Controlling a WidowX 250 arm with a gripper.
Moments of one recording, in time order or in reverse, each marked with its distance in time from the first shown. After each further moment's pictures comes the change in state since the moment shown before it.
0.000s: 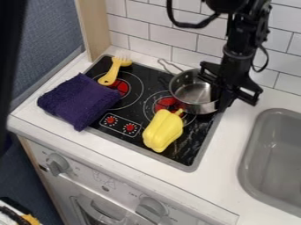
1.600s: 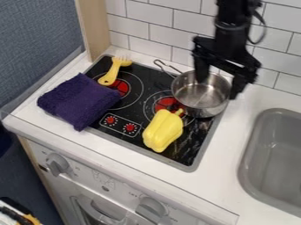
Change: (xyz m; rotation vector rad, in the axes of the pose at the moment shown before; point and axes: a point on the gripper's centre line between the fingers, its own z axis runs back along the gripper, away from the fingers) arm -0.006 0.002 0.039 -0.009 -0.087 -0.044
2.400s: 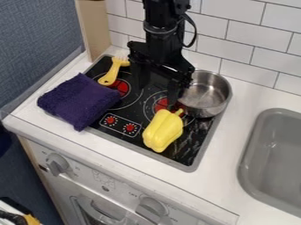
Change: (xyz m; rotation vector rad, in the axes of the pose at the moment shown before) arm -0.078 0.064 0.019 0.035 0.032 0.114
